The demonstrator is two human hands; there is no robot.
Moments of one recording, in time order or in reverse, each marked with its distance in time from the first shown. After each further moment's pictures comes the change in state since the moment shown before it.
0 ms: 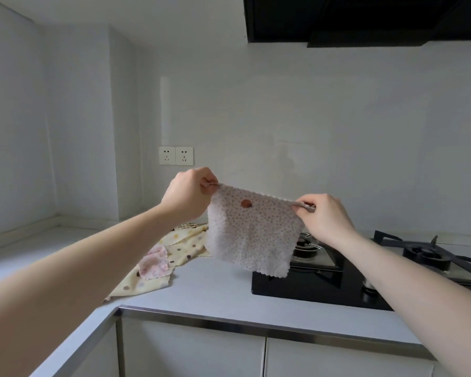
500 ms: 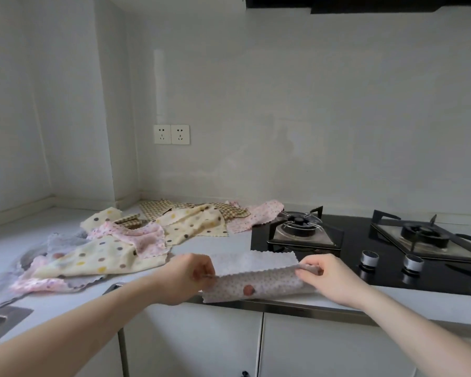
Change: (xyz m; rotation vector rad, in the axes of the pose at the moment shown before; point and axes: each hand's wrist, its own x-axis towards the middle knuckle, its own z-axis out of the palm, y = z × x) left_hand -0.144 -0.057 0.068 0.019 -0.699 -0.072; right_hand -0.111 0.085 0.053 0.132 -0.506 0.115
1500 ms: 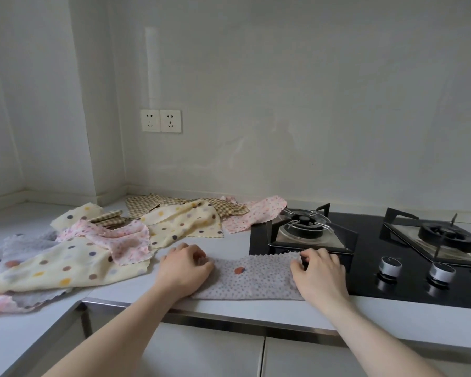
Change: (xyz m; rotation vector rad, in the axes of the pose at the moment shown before) left_hand 0.112 -0.058 0.062 0.006 0.314 -0.299; right_hand 0.088 0.035 0.065 -0.368 0.355 0.285
